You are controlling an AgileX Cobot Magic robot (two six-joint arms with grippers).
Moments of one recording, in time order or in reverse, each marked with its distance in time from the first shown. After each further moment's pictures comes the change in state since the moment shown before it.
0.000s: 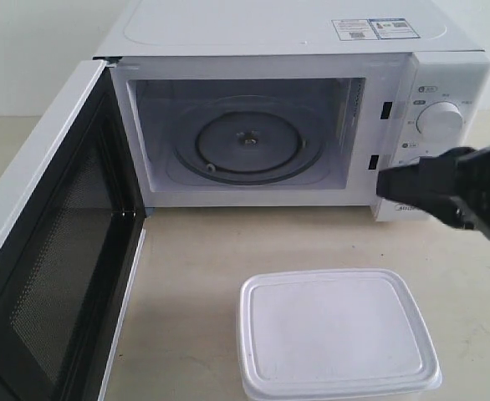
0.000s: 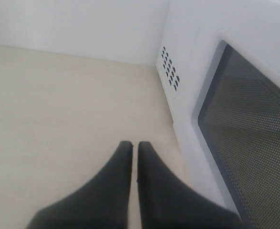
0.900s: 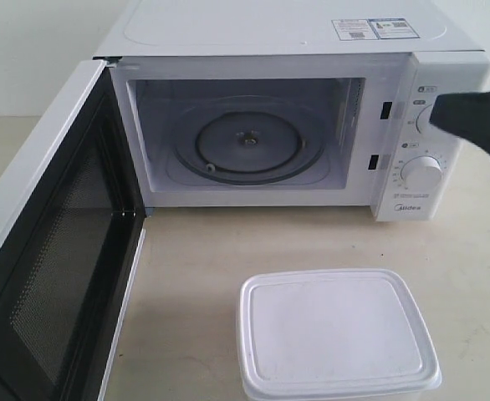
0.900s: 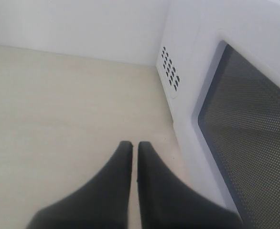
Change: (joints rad) left arm 0.000 0.000 0.000 0.000 0.001 0.000; right arm 0.000 -0.177 -0.001 0.103 0.157 -0.075
